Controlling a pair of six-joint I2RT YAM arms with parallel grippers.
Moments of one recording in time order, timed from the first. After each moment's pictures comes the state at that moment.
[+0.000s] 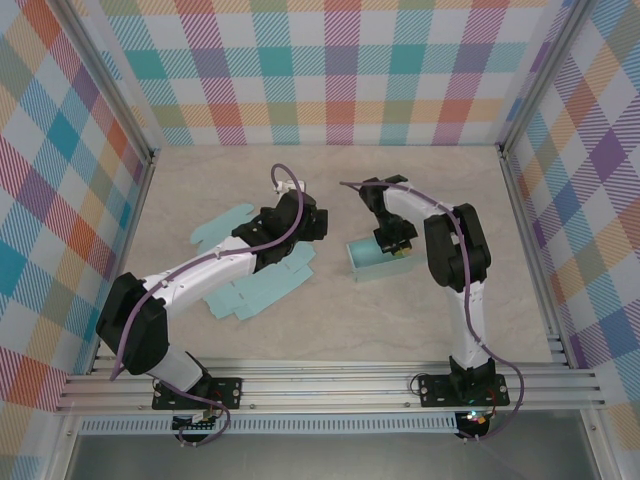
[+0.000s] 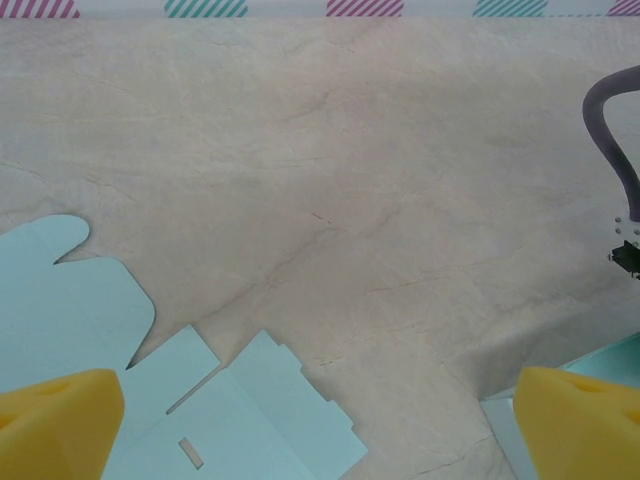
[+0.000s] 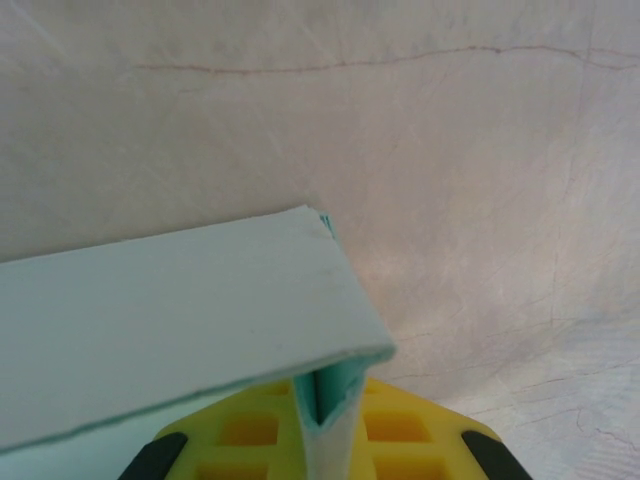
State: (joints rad) left arm -0.72 1.53 1.17 -0.35 -0.46 -0.45; right arm 0.44 2.20 1.67 -1.20 0.32 0.22
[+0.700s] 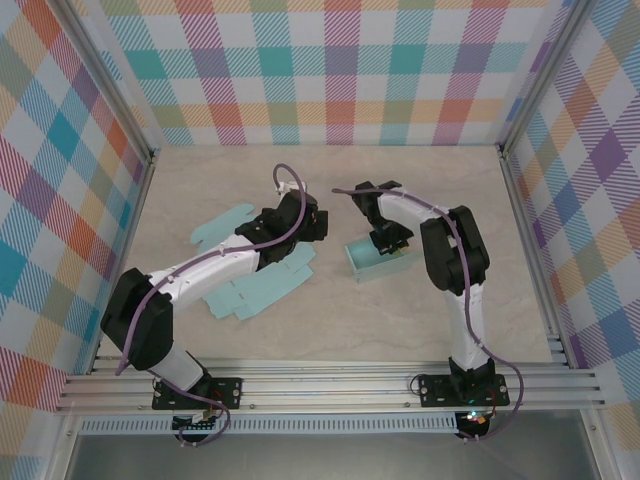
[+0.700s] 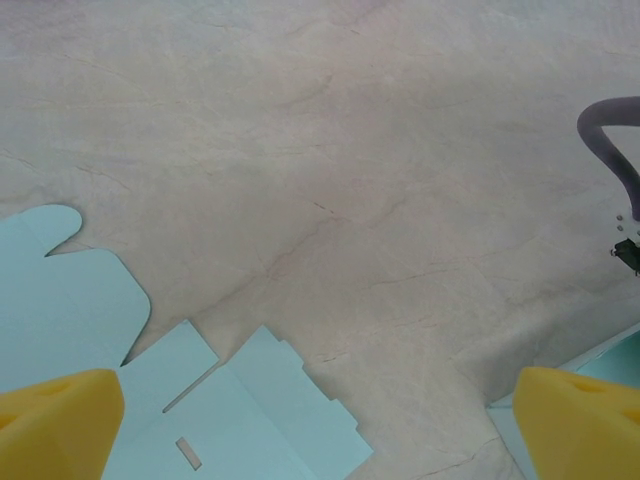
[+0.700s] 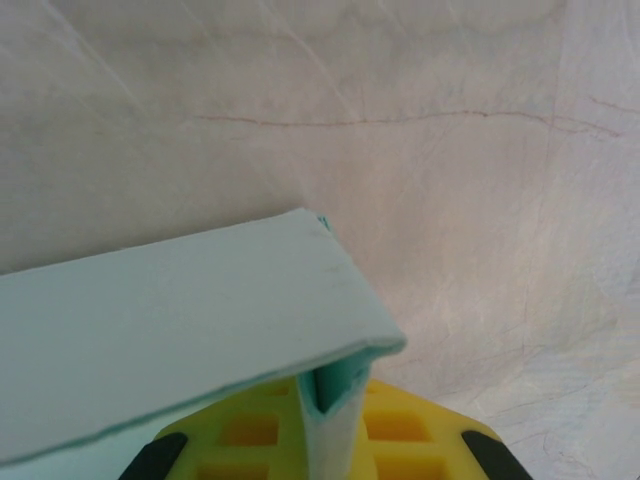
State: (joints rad) left arm -0.71 1.56 1.18 -0.34 -0.45 -0.45; right arm 0.48 2.17 1.62 -1.11 0.42 0.19
